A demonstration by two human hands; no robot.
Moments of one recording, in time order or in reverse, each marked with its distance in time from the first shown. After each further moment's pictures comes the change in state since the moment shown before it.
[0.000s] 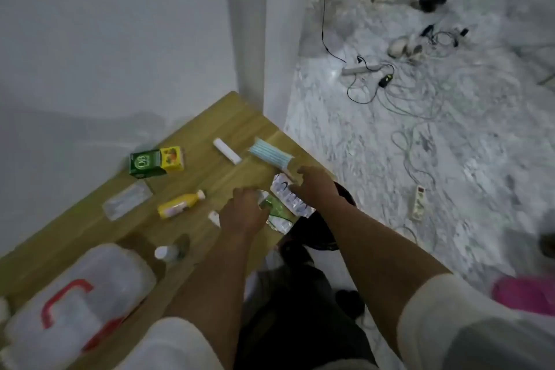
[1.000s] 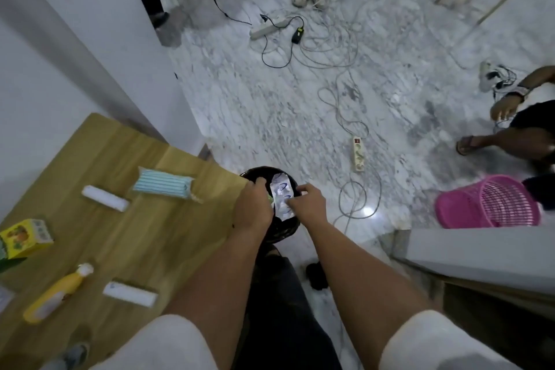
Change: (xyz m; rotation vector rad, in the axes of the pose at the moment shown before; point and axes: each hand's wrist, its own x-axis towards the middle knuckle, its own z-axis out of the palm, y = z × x) left_hand 0.073 0.193 0.117 0.016 -0.163 0.229; right_hand -0.028 0.178 0.002 0.724 0.209 0.683
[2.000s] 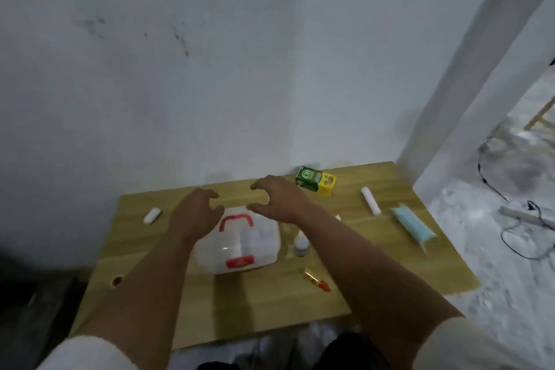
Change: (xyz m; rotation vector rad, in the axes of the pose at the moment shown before) left_hand -0.433 -0.407 -0.188 -0.112 0.818 -0.650; right_hand -0.422 -0.173 0.290 -0.823 -0.678 -1.698
